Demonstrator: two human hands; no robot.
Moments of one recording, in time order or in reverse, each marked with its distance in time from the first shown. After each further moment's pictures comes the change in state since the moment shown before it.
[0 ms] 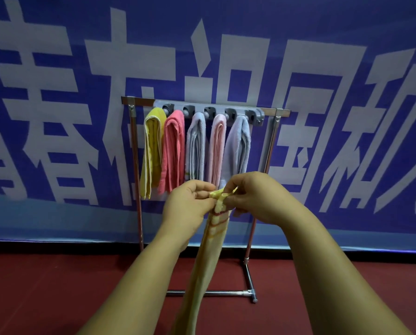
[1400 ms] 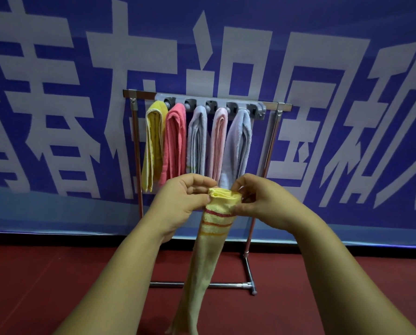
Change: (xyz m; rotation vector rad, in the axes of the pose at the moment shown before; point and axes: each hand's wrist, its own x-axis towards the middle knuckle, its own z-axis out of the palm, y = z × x) left_hand -0.011 0.009 -0.031 -0.030 -0.235 0.068; right_hand -0.019 0.030 0.009 0.142 -0.034 0.005
